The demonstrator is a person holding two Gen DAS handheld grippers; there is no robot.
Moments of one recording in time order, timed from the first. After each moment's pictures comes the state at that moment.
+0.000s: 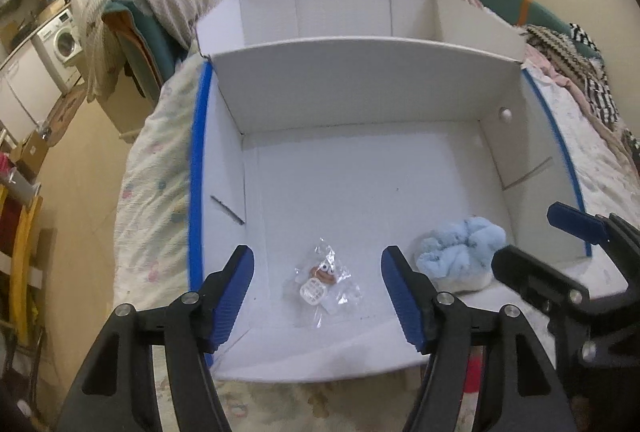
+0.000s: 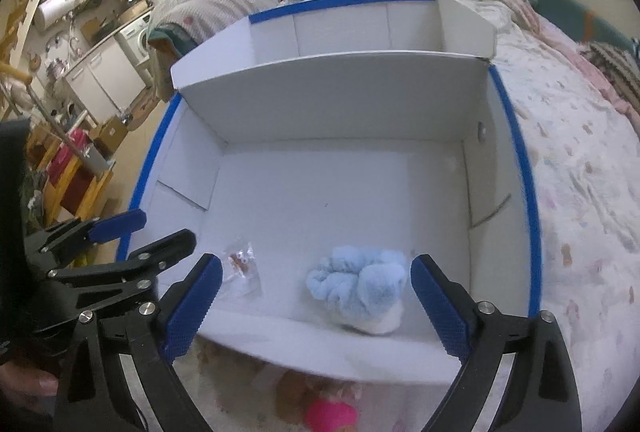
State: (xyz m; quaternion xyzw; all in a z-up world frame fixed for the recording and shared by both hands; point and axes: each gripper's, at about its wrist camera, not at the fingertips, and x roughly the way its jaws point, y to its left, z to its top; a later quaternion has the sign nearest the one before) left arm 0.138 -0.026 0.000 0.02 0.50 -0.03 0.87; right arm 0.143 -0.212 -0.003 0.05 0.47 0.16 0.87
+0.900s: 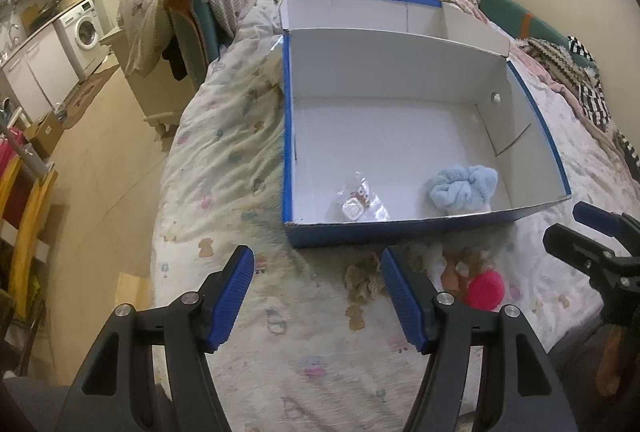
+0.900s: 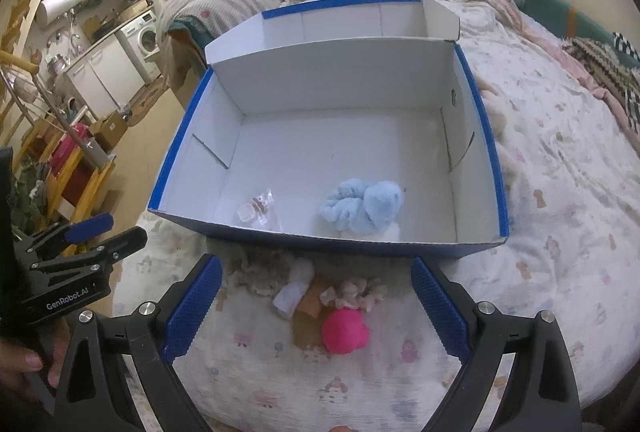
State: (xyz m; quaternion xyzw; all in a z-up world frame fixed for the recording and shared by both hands) left arm 0.034 0.022 0.014 -0.01 0.48 -0.01 0.88; right arm 0.062 -0.215 0.008 0.04 0.47 0.15 0.87
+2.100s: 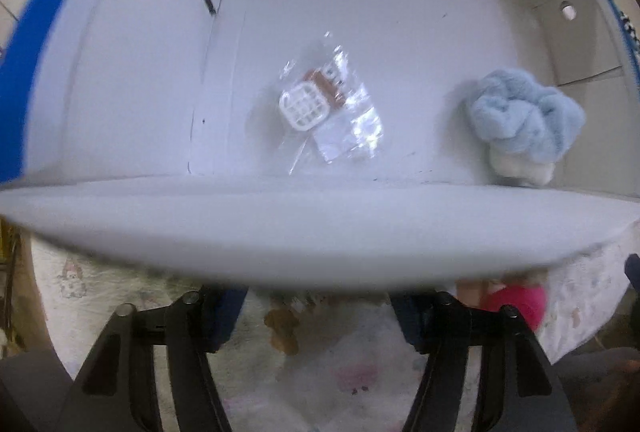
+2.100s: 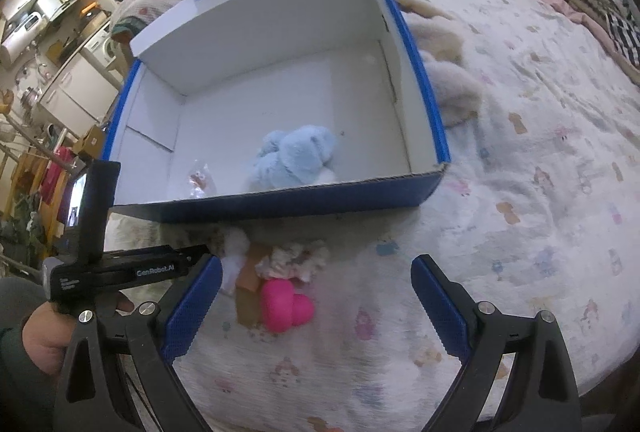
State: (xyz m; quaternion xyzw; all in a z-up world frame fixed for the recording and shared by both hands) left arm 0.109 -0.032 -0.124 -0.06 0.67 0.00 0.74; right arm 0.074 -0.277 -0.042 0.10 0.53 0.10 0.84
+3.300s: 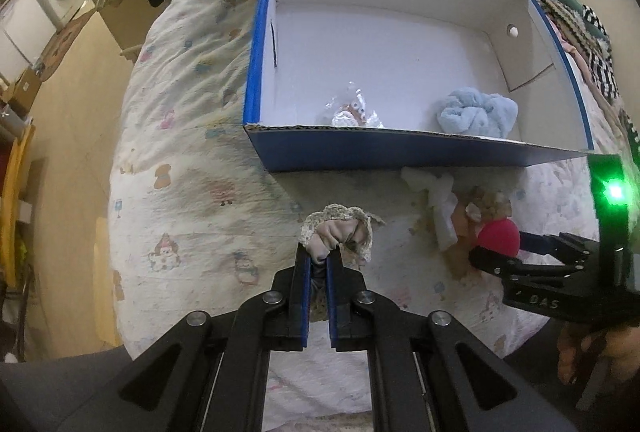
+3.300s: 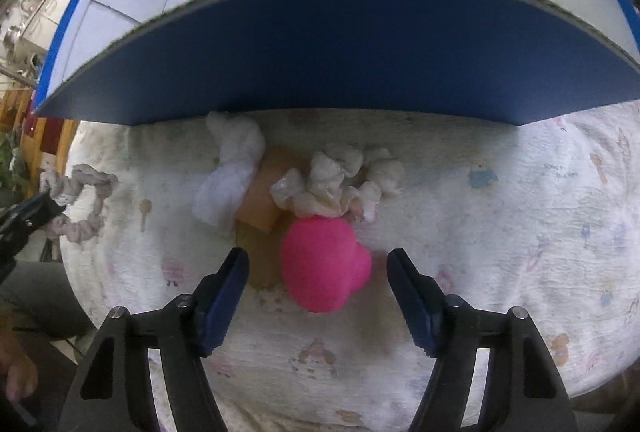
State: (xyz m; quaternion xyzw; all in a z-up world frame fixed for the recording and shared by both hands) left arm 0.049 0.013 -0.040 -0.03 0.60 -0.03 0.80; right arm 0.089 -0.201 -0.129 0.03 0.66 0.12 0.74
